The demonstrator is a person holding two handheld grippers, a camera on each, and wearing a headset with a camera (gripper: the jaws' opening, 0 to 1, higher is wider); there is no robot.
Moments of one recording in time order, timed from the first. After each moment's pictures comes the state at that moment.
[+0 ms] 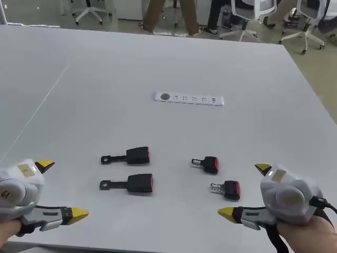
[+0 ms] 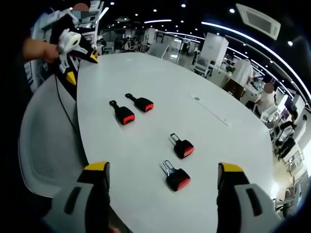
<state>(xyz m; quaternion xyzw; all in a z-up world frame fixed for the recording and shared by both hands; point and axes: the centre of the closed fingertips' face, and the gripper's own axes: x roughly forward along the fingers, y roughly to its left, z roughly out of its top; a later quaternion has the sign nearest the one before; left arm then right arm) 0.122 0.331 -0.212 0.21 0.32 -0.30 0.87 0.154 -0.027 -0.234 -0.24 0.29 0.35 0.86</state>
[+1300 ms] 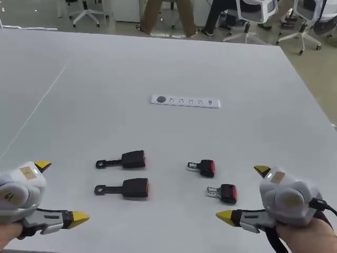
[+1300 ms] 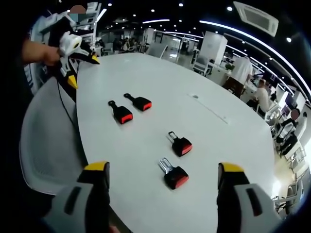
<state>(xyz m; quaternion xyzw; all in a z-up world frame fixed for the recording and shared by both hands) 0.139 0.315 -0.221 0.22 0.32 -0.30 0.87 0.158 -0.039 -0.236 -0.22 0.30 0.35 0.86</state>
